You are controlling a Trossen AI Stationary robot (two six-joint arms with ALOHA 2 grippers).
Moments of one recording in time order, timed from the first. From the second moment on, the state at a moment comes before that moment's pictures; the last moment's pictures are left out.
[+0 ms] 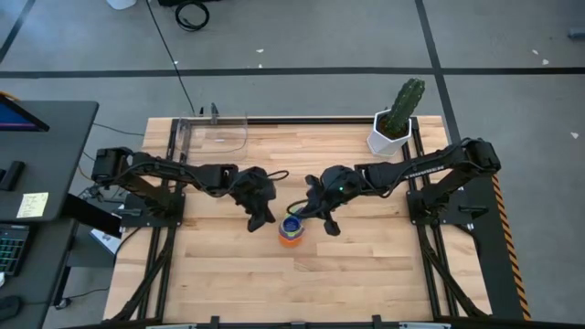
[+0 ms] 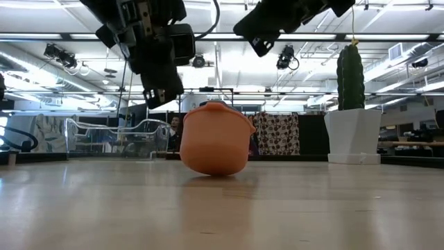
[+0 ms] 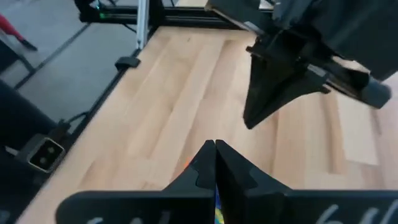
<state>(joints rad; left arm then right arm) 0.03 1.49 0.85 -0.15 0.42 -0.40 0.09 1.51 1.04 -0.07 -0.26 -0.02</state>
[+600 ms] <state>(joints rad) -0.06 1.44 0.85 -0.22 0.34 -0.37 0.13 1.74 1.04 0.05 -0.25 0.07</state>
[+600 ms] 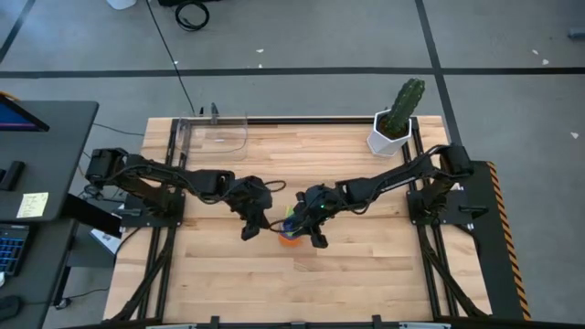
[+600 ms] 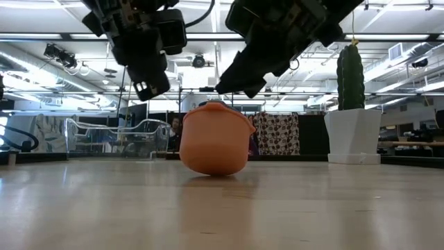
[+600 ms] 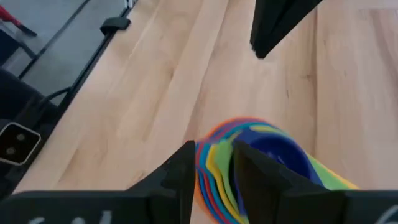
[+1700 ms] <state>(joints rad) -0.20 1.55 0.84 -0.17 0.17 -0.46 0.18 1.80 1.04 0.03 -0.15 0.09</state>
